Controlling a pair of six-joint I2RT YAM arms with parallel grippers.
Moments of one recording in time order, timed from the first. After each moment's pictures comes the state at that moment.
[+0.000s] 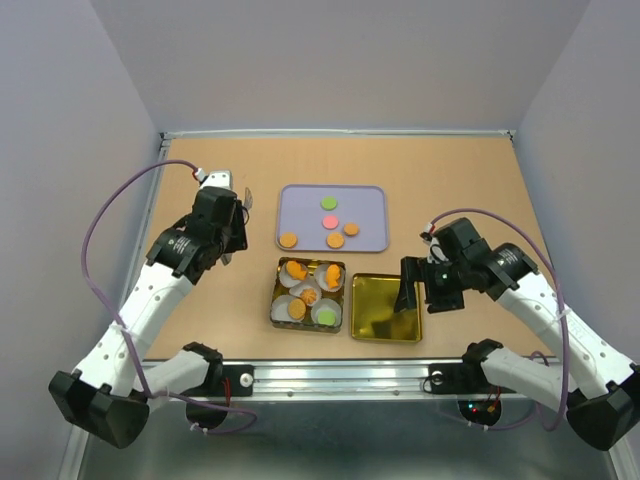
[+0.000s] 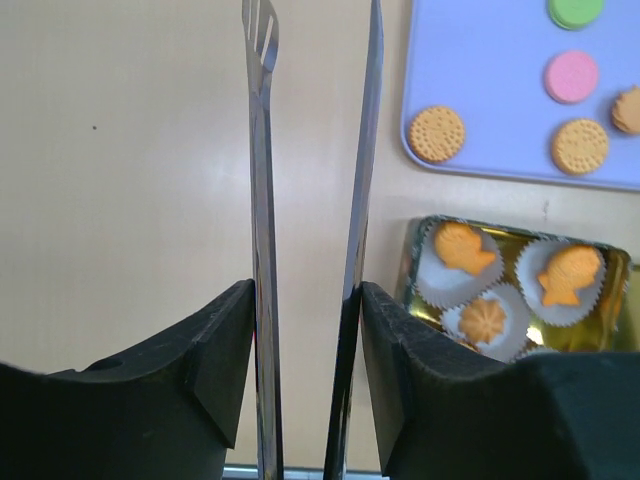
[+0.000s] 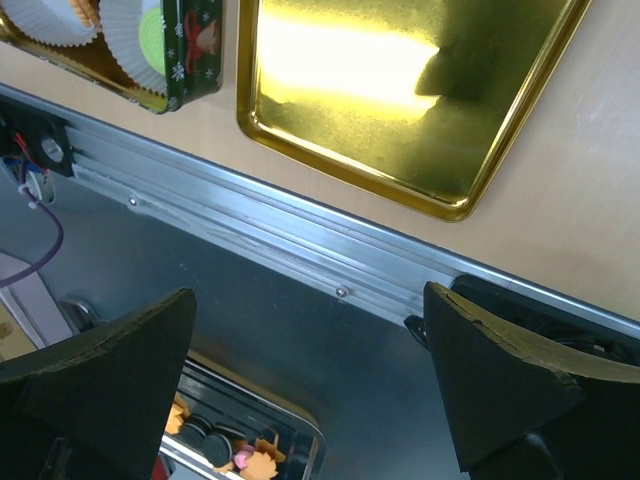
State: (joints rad) left arm -0.49 0.99 1.10 -0.89 -0.37 -0.39; right arm 0.54 0.94 0.95 -1.13 -0.32 0.53
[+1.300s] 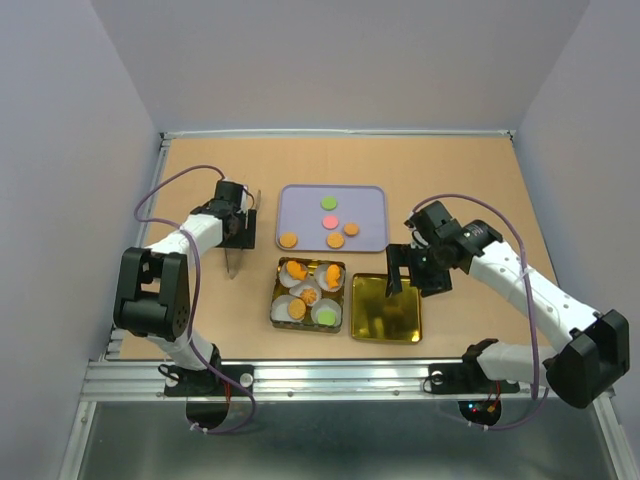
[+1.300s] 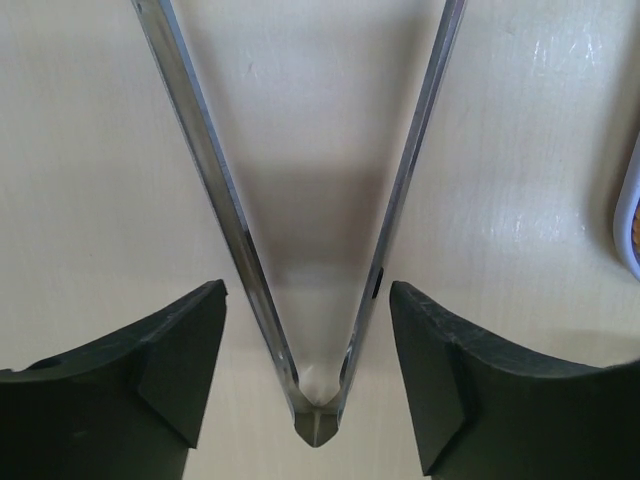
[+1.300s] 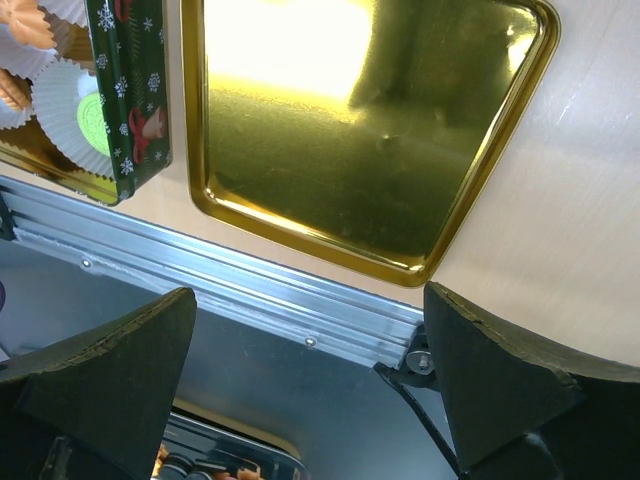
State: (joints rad) left arm -0.18 1.59 0.95 -0.42 -0.18 -0.09; right arm 0.54 1.21 1.01 -1.04 -0.21 0.48
